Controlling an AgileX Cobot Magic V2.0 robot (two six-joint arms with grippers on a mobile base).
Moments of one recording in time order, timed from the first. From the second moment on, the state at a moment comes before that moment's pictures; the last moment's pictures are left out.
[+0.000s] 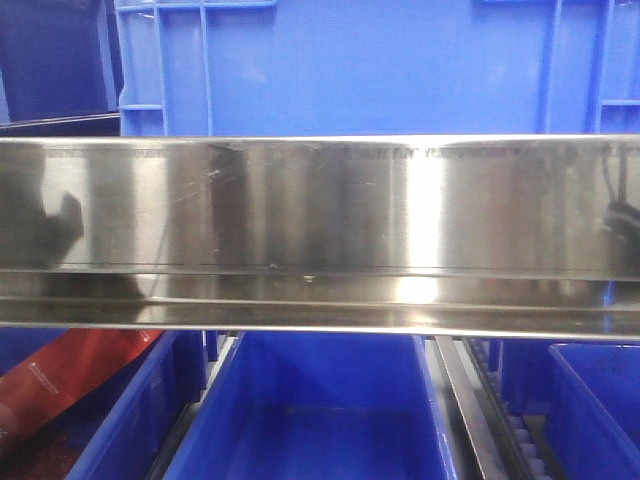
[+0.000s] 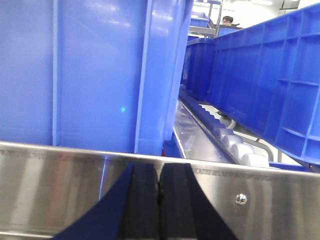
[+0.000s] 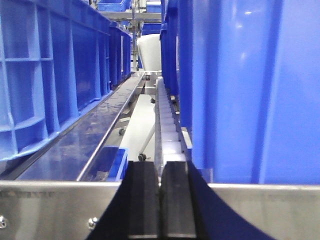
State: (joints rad) left arm -0.20 0.01 0.00 0.11 0.05 -0.21; right arm -0.03 0.00 0.00 0.09 0.09 -0.05
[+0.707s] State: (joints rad) left arm -0.20 0.01 0.00 0.11 0.05 -0.21; right arm -0.03 0.00 0.00 0.09 0.11 -0.05
